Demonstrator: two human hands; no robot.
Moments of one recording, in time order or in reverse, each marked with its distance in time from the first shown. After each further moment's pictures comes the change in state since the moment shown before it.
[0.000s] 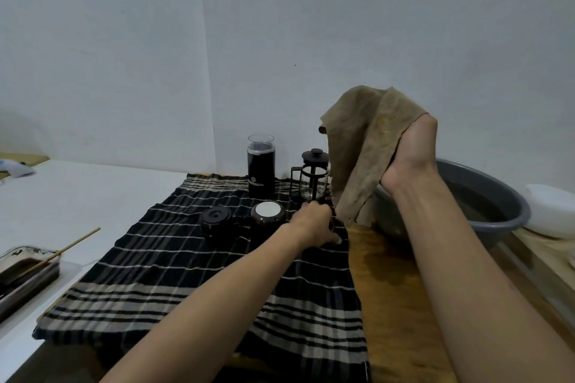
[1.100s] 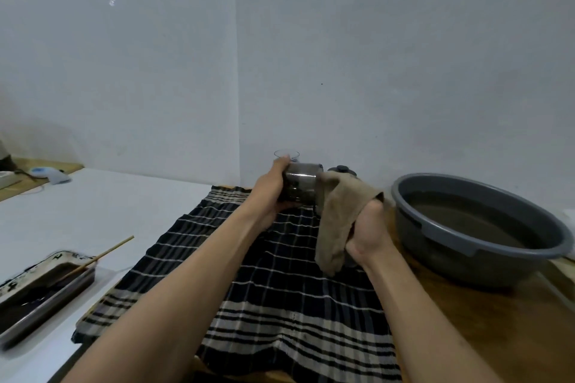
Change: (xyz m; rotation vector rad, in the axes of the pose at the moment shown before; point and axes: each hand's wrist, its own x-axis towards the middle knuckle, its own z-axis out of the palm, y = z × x) left_hand -0.051 -0.073 -0.101 -1.408 0.368 -0.169; right_hand -0.033 0.103 0.026 -0.116 -0.137 0.023
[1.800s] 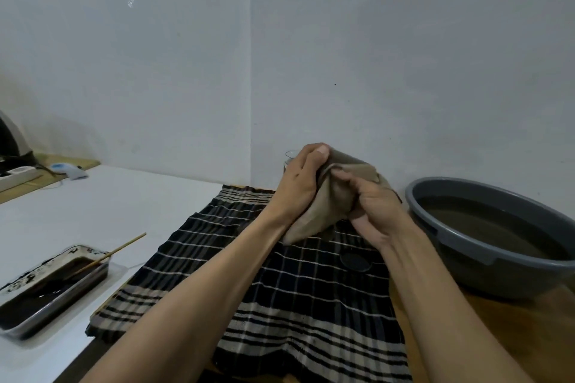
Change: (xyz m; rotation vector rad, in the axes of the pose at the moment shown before) left_hand -0.013 0.008 0.026 0.139 -0.091 0.535; right_hand 0.020 -0.022 0.017 0.169 -0.049 0.165
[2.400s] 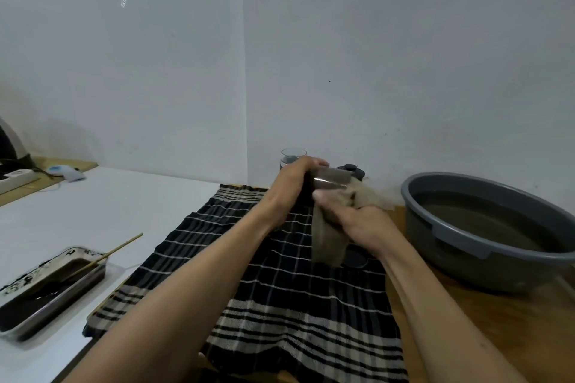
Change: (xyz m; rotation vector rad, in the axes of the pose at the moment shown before) left_hand -0.001 0.001 -0.006 0.057 -0.077 -0.291; right_hand -0.016 0.009 -0.014 -0.616 -0.086 -0.063
